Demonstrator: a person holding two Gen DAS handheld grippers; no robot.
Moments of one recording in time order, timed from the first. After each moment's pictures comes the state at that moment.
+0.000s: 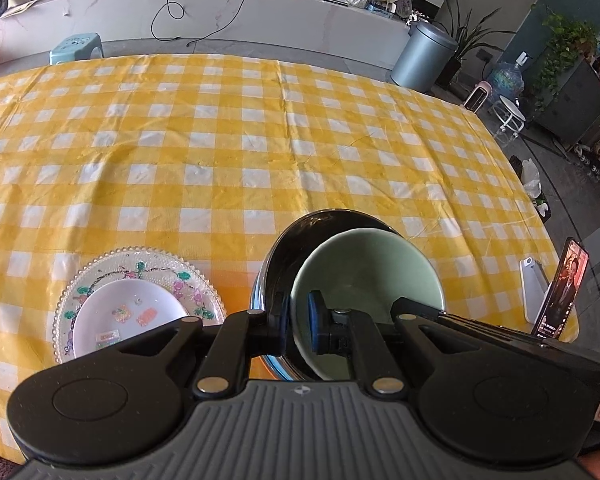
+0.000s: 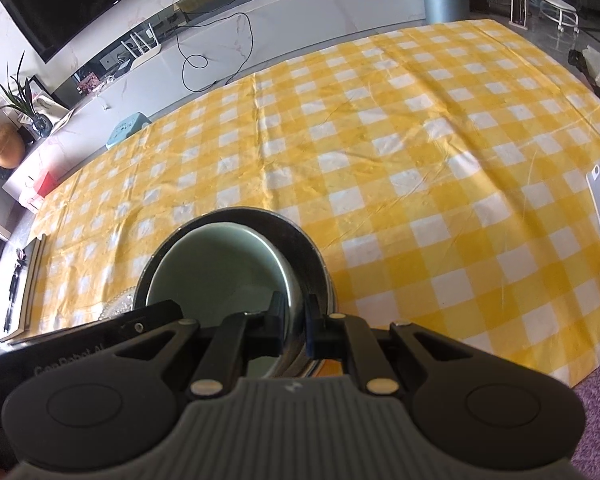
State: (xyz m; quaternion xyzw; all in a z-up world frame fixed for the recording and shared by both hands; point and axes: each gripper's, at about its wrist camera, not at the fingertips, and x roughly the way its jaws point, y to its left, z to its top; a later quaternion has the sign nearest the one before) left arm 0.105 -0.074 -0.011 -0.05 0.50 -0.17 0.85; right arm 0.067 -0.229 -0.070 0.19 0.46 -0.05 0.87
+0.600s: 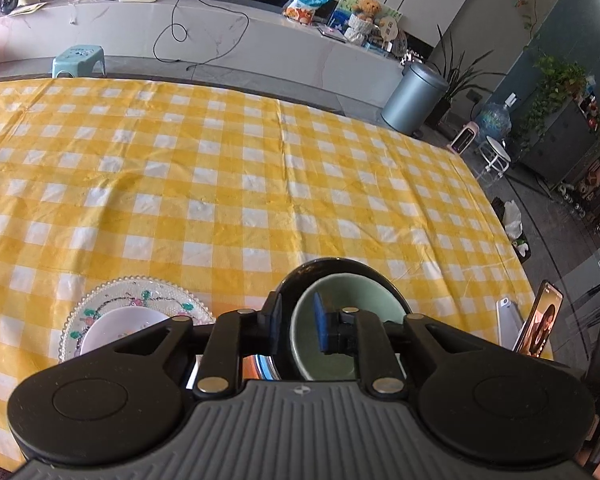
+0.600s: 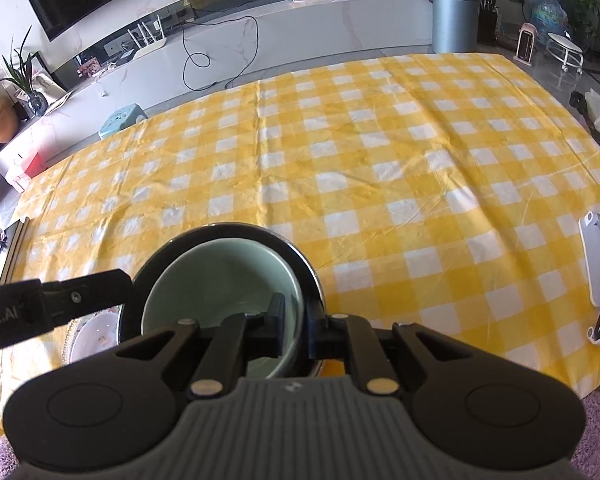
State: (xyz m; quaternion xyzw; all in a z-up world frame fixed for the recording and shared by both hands) left arm 0.104 -0.052 0.010 -0.10 0.46 -0.18 0.87; right arm 0.077 -0.221 -0.066 0.14 0.45 -0.06 0.88
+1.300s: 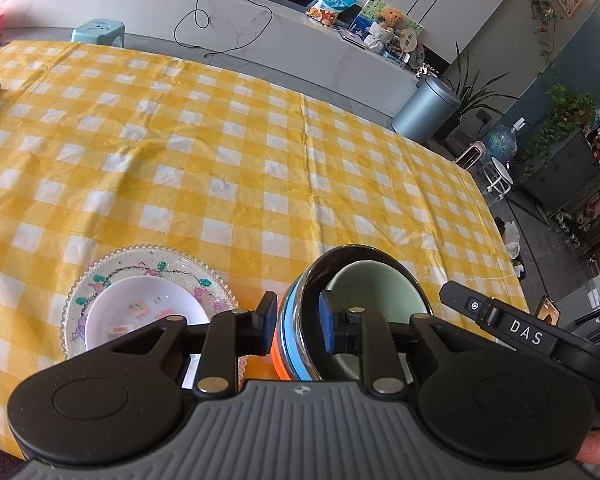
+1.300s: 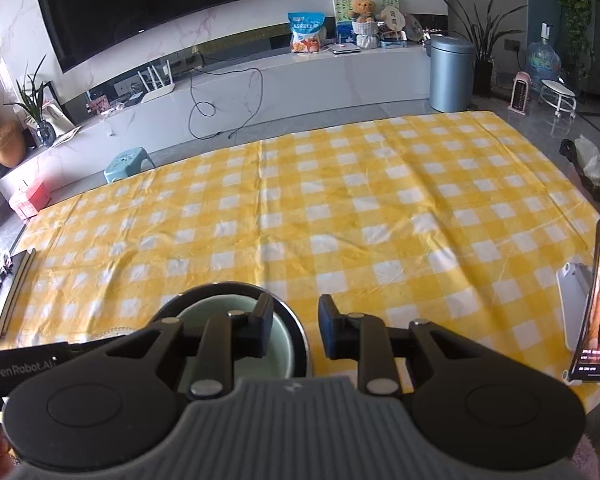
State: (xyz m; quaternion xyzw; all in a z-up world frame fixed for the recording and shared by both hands) left arm 0.099 -0.028 -0.010 -0.15 0.47 -0.17 0.86; right arm 0.063 -0.227 -0.038 0.12 0.38 -0.07 0.92
